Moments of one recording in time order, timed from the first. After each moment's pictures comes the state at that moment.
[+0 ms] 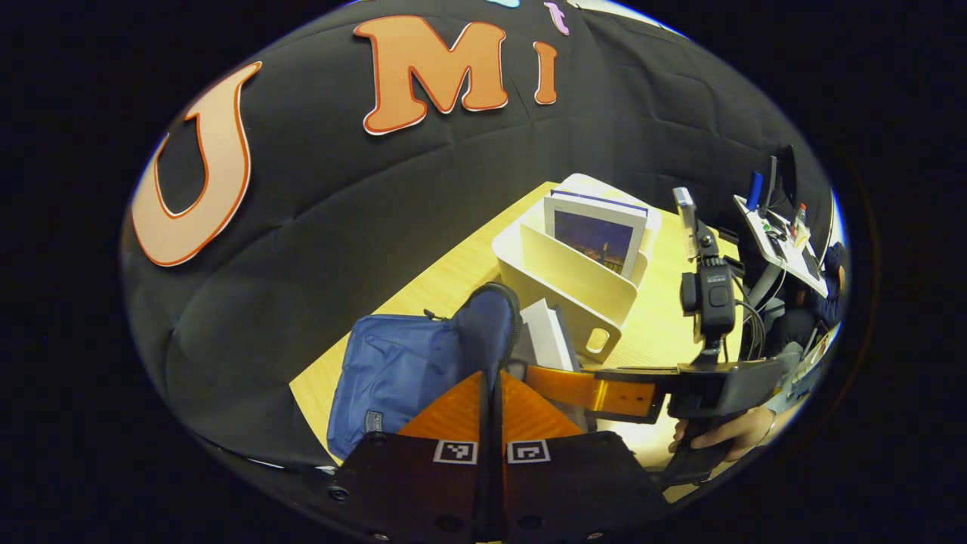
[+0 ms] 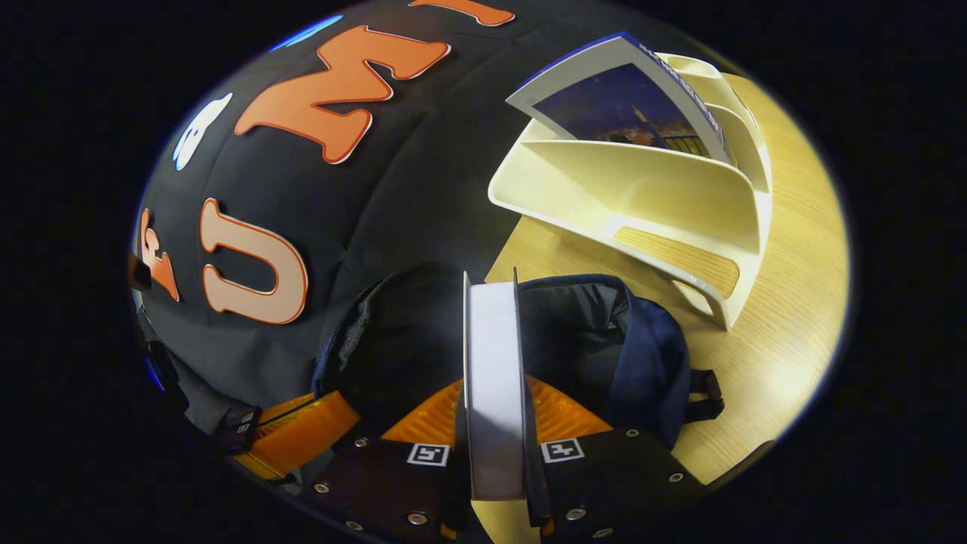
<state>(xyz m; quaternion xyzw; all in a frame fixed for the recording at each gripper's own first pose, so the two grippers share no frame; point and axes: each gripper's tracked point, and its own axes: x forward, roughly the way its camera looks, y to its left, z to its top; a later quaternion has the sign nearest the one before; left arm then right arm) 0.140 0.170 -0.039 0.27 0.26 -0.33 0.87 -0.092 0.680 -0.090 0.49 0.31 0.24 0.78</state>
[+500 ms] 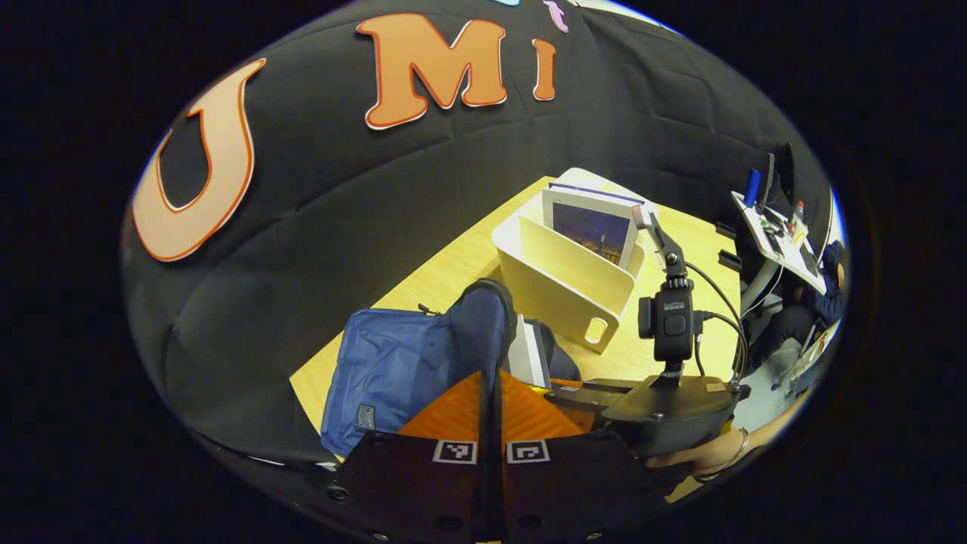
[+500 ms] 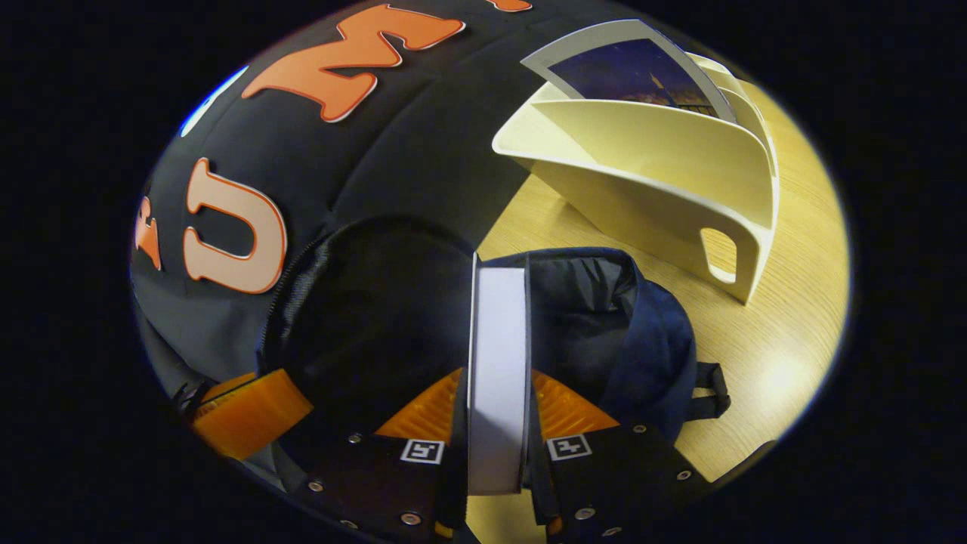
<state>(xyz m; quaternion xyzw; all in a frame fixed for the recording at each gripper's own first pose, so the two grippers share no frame) 0.132 0.189 -0.042 0.26 0.27 -0.33 0.86 -0.103 0.718 -0.121 0.43 0.34 0.23 0.80</state>
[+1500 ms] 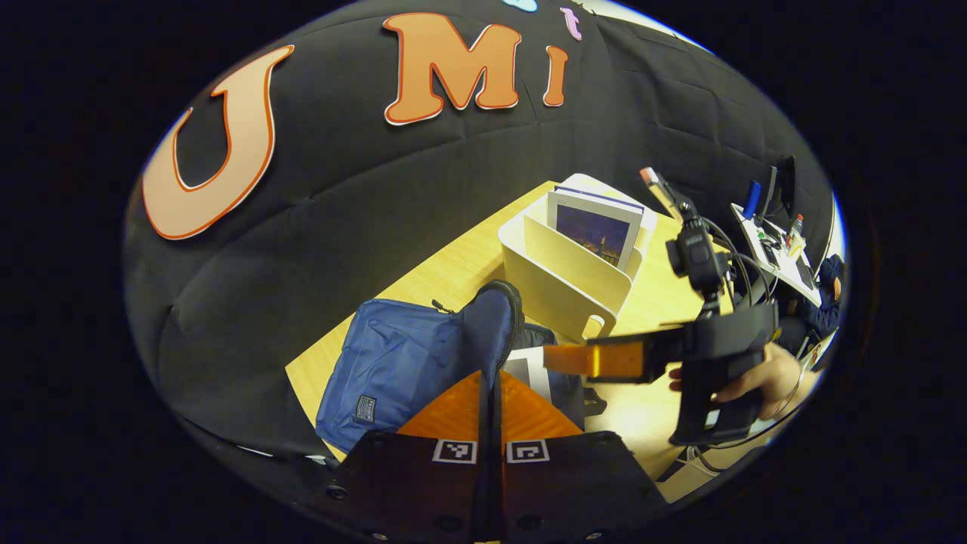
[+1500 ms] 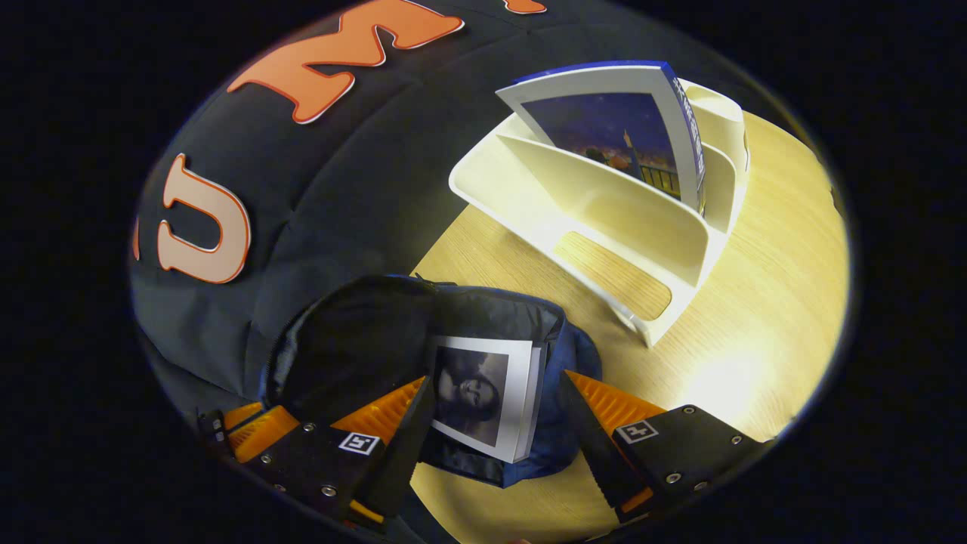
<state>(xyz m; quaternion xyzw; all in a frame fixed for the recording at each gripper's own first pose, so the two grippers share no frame) 0.129 0.203 -0.040 0.25 0.27 -0.34 0.87 -0.088 0.627 -0.112 0.36 0.38 0.20 0.83</state>
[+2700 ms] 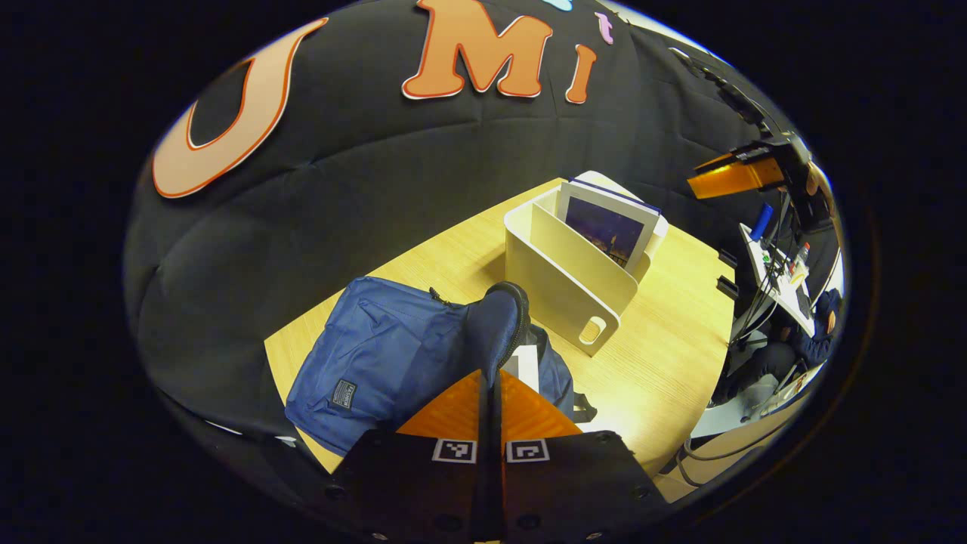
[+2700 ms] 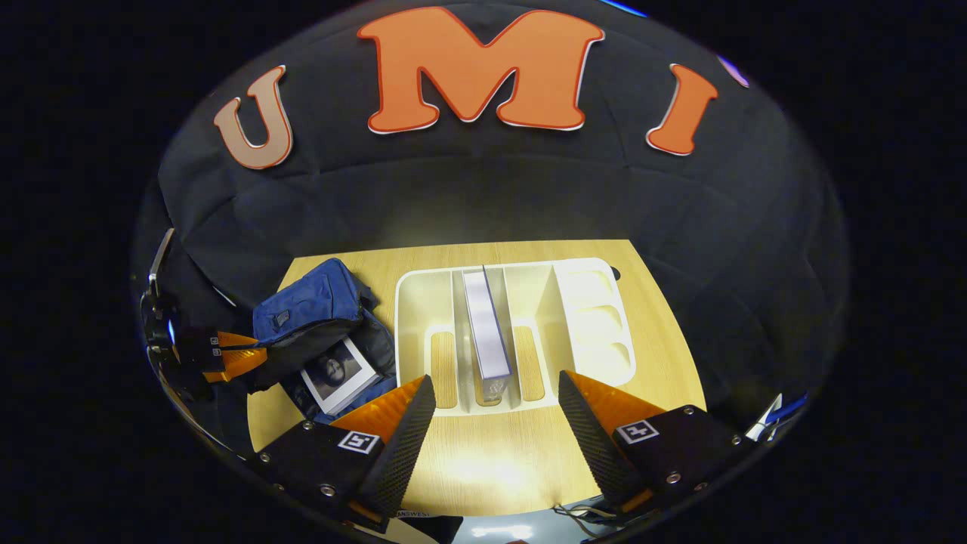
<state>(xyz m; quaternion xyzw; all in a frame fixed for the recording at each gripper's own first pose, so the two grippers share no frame) 0.137 0.197 -0.071 0.19 0.31 -0.32 0.87 -0.008 0.414 0.019 -0.06 0.33 0.22 0.92</state>
